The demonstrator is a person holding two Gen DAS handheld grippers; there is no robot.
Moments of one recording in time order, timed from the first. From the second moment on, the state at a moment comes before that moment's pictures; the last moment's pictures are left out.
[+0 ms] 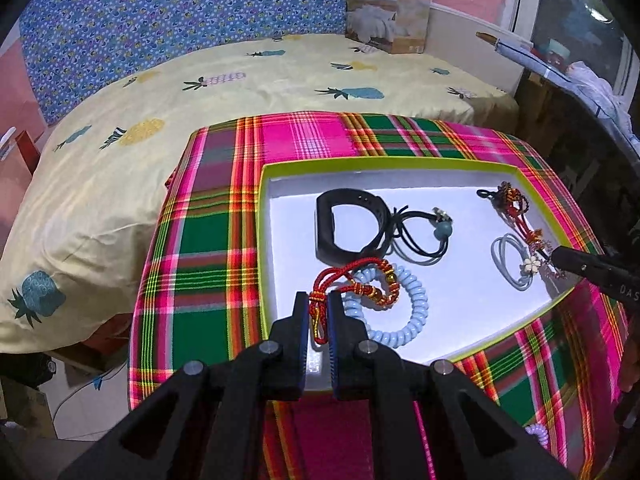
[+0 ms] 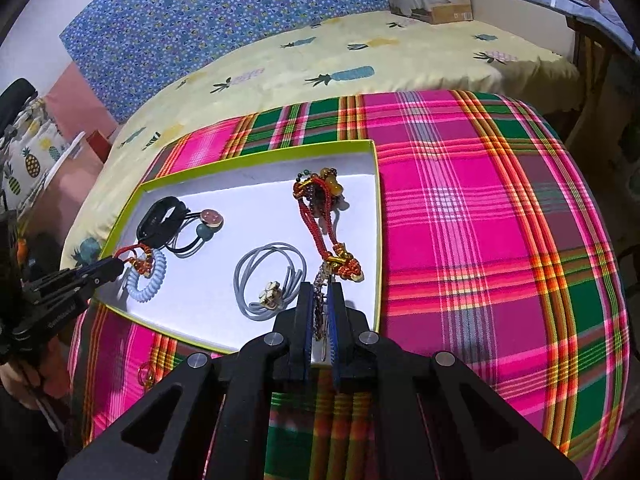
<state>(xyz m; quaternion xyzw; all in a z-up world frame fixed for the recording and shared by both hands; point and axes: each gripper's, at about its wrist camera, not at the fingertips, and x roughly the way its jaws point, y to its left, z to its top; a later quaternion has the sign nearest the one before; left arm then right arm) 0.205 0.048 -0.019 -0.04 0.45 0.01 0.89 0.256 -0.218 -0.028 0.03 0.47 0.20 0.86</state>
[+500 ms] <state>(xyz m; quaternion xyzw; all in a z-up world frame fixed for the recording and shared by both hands) 0.190 0.045 -0.009 -0.04 0.43 0.00 0.90 0.238 -0.216 -0.015 0.03 0.44 0.21 0.87</state>
